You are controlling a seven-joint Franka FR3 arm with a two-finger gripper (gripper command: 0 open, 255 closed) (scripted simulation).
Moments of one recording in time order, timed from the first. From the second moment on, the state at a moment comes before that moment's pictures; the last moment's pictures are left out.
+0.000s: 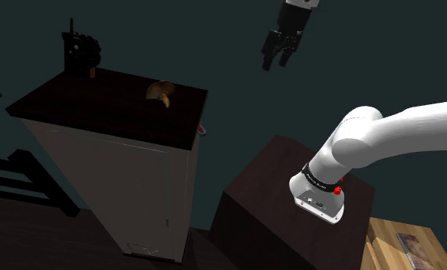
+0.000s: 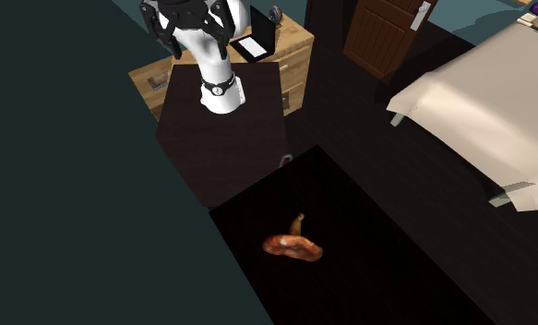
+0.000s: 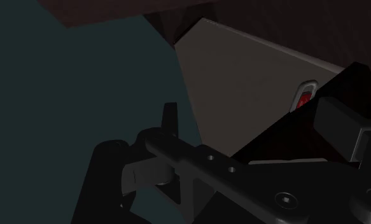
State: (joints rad) arm -0.01 -0.78 0.06 -2.38 0.11 1.59 0.17
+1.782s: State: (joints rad) arm 0.01 0.09 0.38 -1.97 -0.14 2.11 0.60
